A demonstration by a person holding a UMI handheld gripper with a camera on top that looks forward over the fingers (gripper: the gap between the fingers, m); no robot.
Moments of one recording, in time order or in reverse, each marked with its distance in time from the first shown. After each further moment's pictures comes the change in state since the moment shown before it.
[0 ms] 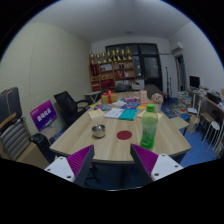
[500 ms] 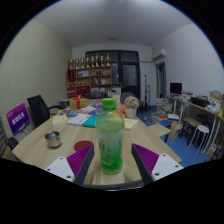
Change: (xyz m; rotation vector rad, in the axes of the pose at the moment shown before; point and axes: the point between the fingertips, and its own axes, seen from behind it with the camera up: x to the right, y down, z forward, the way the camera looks) arm 0.149 0.007 0.141 0.110 0.262 -0.007
